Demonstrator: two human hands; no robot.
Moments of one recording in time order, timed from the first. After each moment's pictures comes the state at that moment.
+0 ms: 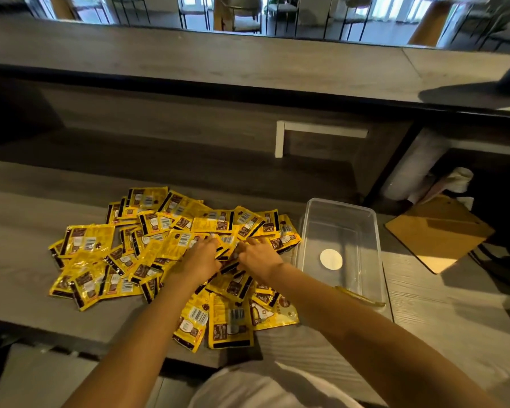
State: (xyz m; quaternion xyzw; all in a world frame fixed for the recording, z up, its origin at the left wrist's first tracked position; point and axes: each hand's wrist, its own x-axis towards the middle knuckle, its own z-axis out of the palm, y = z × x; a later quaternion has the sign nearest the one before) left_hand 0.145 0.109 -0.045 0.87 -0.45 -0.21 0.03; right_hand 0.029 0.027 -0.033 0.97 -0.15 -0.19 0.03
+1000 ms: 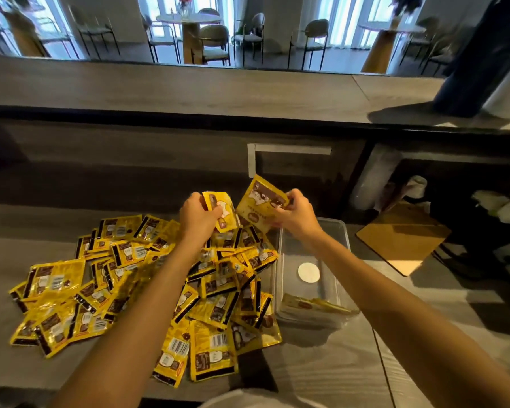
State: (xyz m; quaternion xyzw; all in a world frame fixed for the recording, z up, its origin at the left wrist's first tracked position) left_hand 0.132 0.035 0.056 0.82 -0.30 -0.18 0.44; right_hand -0.027 -0.057 0.051 0.67 -0.46 0.27 -0.52
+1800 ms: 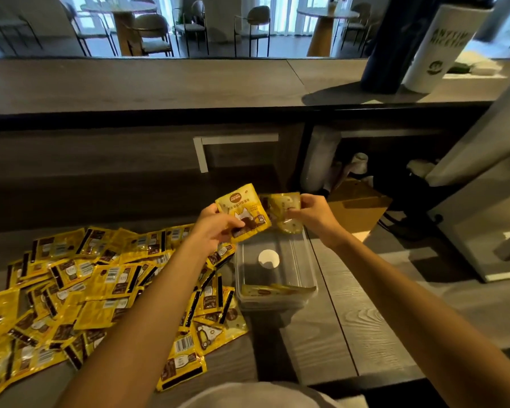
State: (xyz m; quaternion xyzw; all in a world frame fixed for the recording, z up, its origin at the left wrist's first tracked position) left_hand 0.045 -0.011 0.046 0.66 -0.21 -0.54 0.48; right_hand -0.138 -0.083 0.036 0.64 -0.55 0.28 -0.46
